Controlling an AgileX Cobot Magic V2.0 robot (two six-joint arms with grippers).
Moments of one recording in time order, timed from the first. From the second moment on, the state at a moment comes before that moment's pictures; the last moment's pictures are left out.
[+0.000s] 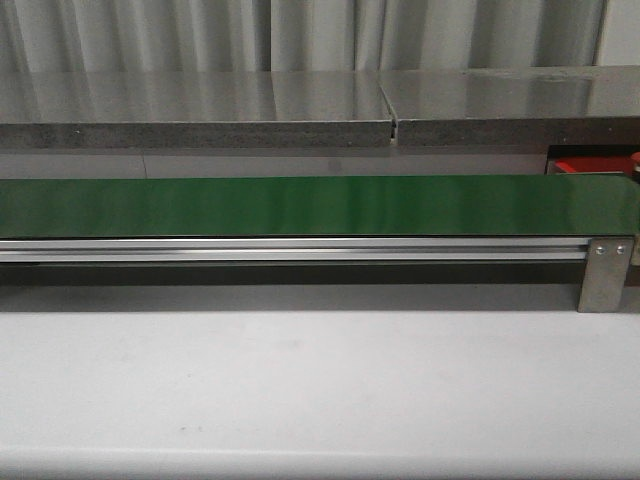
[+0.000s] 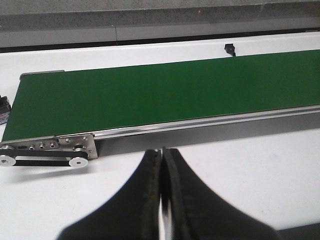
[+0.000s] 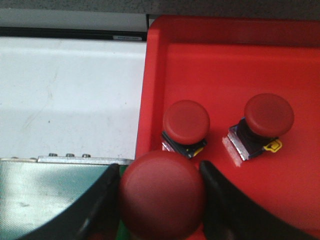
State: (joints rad) left arm -0.06 0.47 -0.62 -0.27 0.71 0.17; right arm -0.29 1.79 -1.32 0.59 0.37 -0.64
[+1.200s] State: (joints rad) left arm -0.06 0.47 -0.62 -0.27 0.71 0.17; right arm -0.29 1.97 -1.31 0.68 0.25 -0.63
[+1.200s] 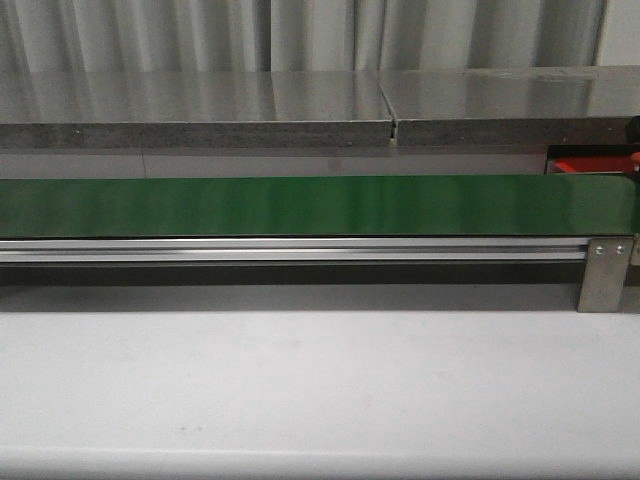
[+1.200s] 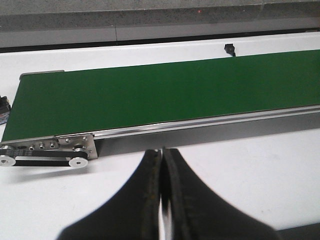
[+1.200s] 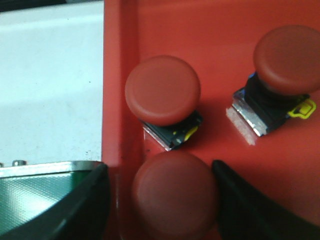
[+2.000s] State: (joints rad) left arm -0.06 0.47 -0.62 -0.27 0.71 0.17; right arm -0.25 1.61 -1.08 0.67 0.26 -0.65
